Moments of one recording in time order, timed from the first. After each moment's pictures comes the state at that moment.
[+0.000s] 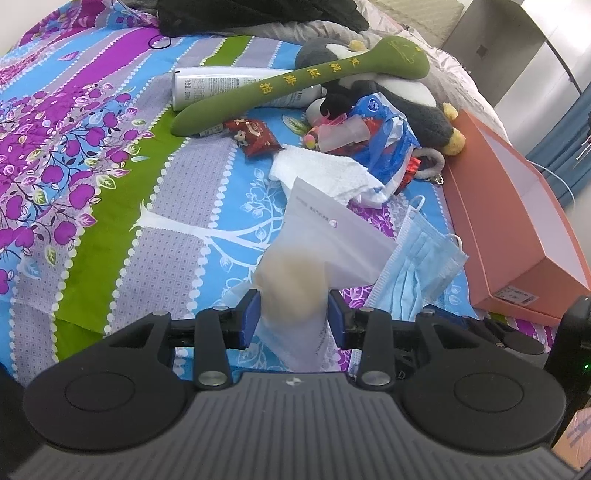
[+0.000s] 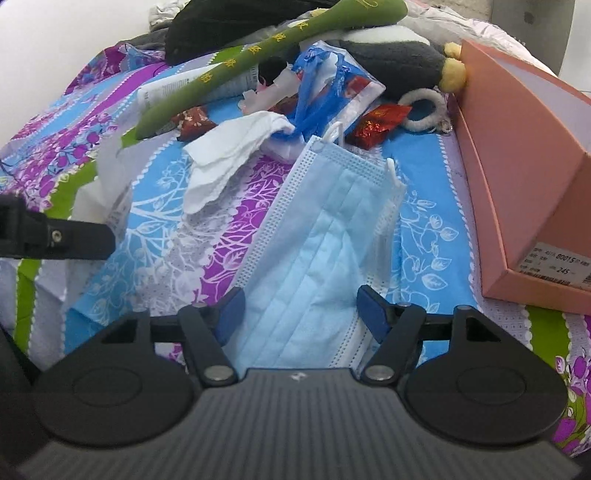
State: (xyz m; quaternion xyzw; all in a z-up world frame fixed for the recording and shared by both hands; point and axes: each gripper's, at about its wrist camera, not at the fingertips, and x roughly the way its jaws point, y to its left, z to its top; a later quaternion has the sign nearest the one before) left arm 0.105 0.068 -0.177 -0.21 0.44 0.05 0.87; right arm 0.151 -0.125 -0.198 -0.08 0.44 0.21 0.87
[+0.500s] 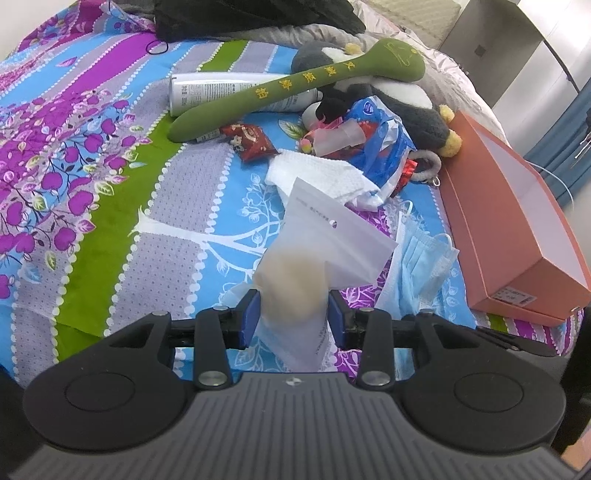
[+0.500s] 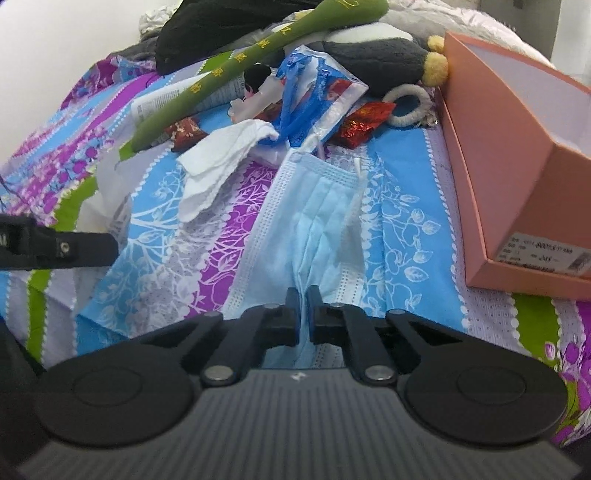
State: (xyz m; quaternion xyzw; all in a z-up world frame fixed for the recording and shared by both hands) left arm 0.105 0.065 -0.171 -0.20 0.44 0.05 0.87; right arm 0.149 -0.142 -0.184 -0.04 0.45 0.21 0.87
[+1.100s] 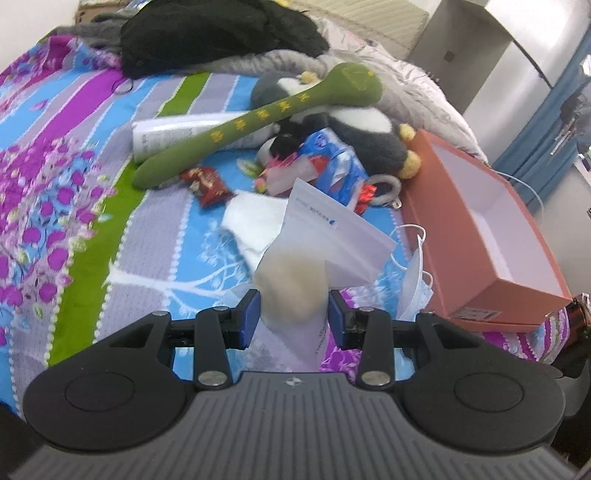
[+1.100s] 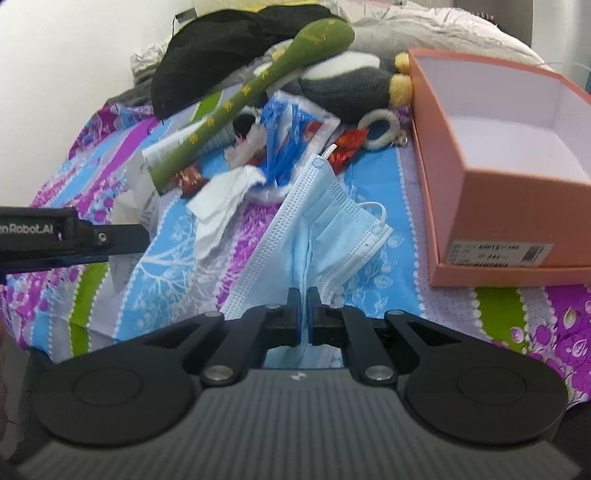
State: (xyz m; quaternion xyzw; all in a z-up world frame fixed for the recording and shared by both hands) left arm 0.120 0.046 -0.127 -0.18 0.41 0.01 0.89; right arm 0.140 -0.175 -0.137 0.02 0.43 0.20 0.88
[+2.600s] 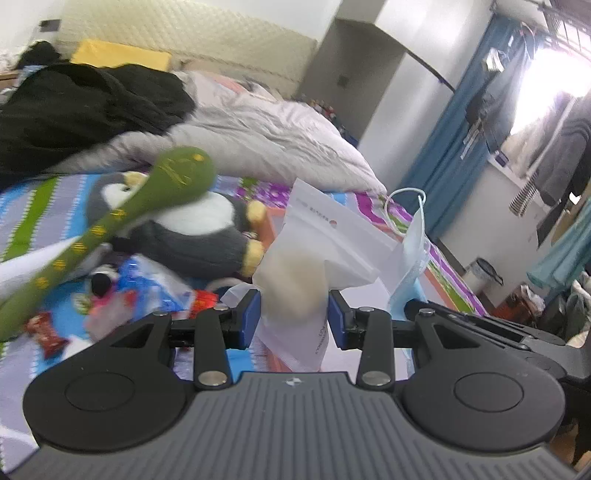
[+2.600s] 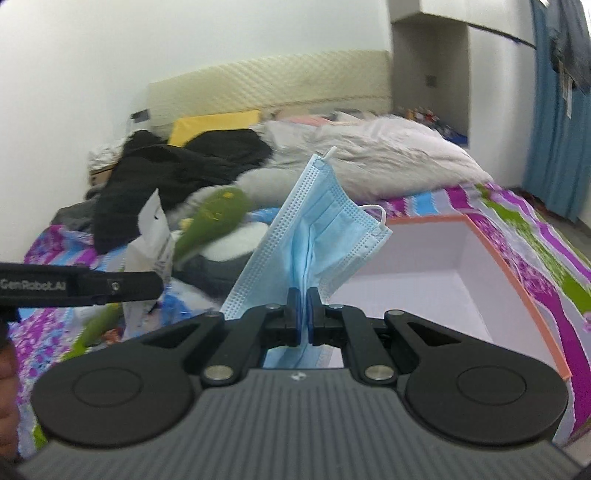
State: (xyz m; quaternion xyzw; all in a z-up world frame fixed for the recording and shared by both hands) left arm 0.245 -0.074 -0.035 -0.15 0.33 -0.13 0.92; right arm 0.225 -0.290 -0.039 0.03 0.30 0.11 0.95
